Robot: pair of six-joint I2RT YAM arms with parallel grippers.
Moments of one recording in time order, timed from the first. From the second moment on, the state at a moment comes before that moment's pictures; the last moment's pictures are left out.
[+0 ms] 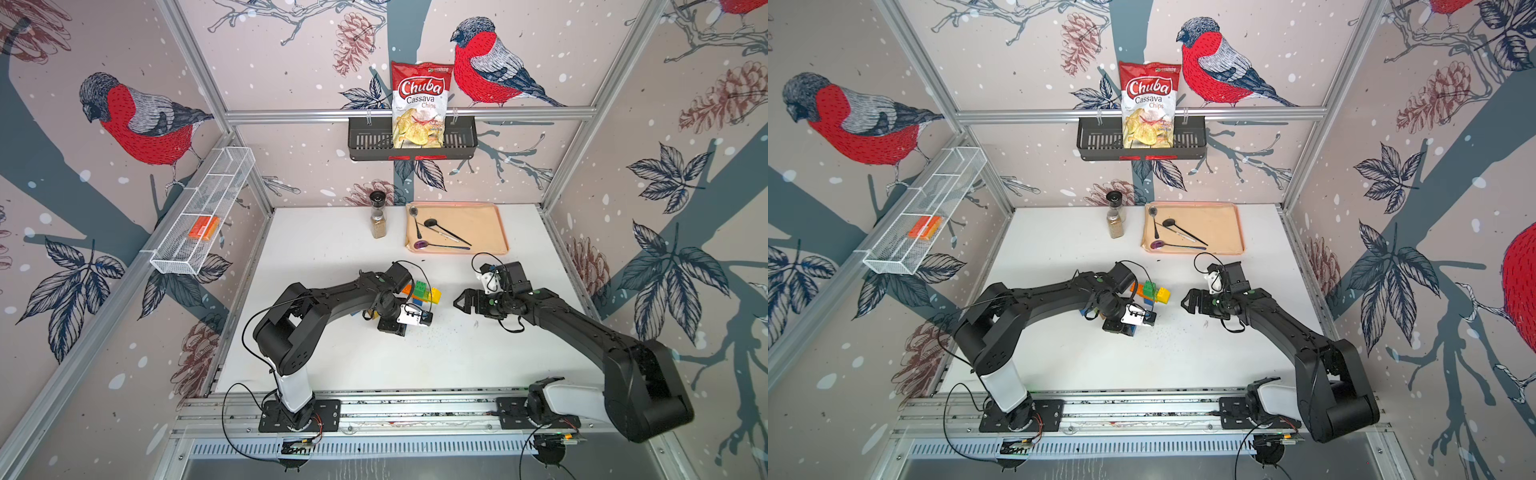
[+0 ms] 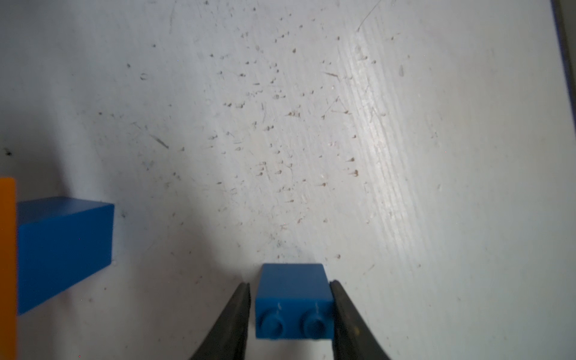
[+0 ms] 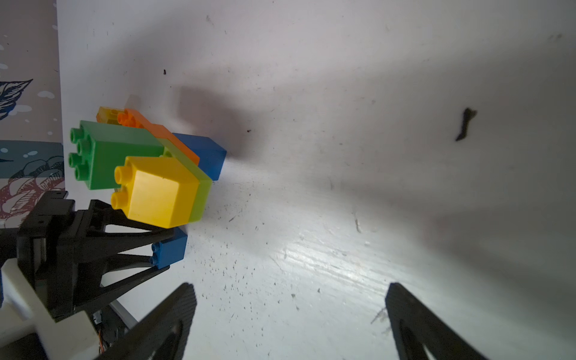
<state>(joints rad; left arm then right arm) -0.74 1.77 1.08 -0.65 0.35 1.09 0.33 1.29 0.66 -0.40 -0.44 0.37</state>
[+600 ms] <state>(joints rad) -0.73 1.71 1.04 -0.63 0.34 0.99 0.40 1.23 0.65 -0.35 -0.40 0.45</state>
